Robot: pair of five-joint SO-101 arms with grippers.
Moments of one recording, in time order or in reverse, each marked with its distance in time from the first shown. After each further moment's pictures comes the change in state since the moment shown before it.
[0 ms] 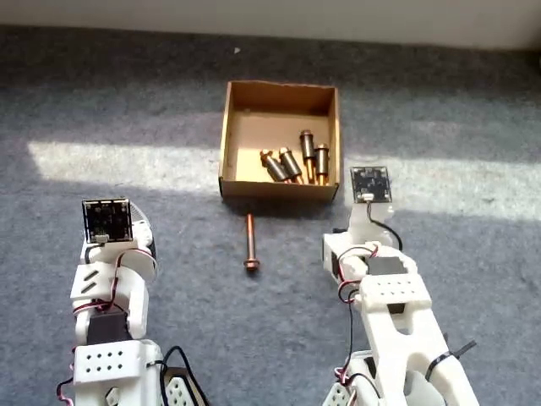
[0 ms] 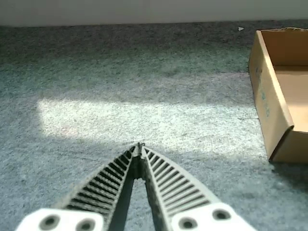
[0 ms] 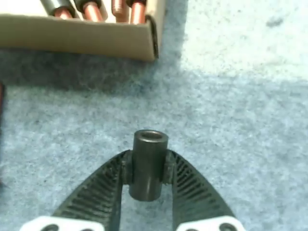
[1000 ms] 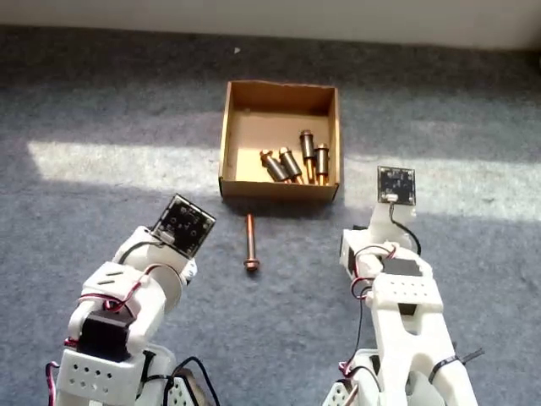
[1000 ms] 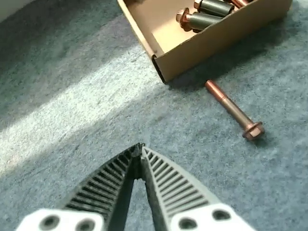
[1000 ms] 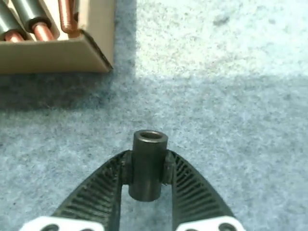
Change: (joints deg) left arm 20.5 0.0 -26.0 45.9 -17.8; right arm 7.1 -0.1 0.2 -1.6 0.0
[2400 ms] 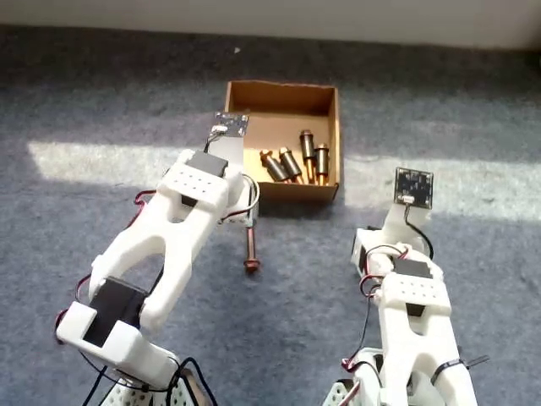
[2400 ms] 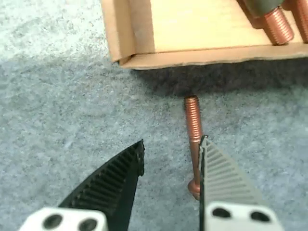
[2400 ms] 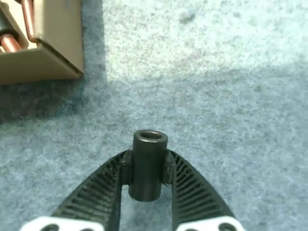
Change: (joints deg) left arm 8.4 88.4 -50.4 0.2 40.2; right arm 4.3 0.0 0.0 0.0 0.0
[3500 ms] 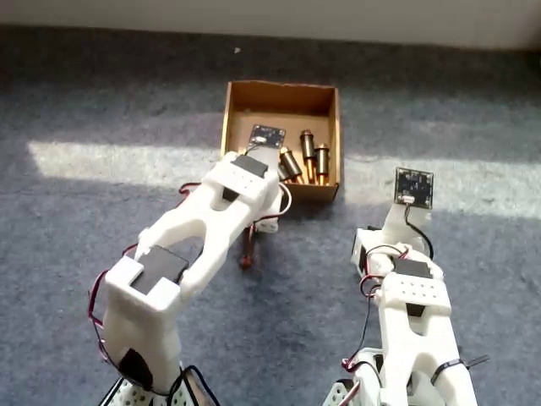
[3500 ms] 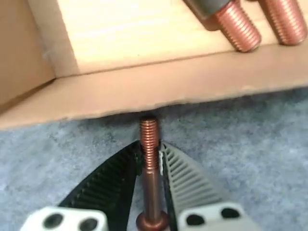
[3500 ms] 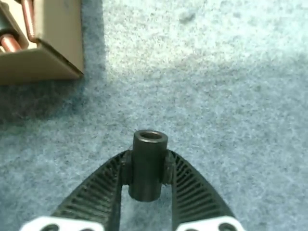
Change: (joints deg) left arm 4.0 19.7 -12.0 -1.8 2.0; right arm 0.0 0.0 0.0 0.0 0.0
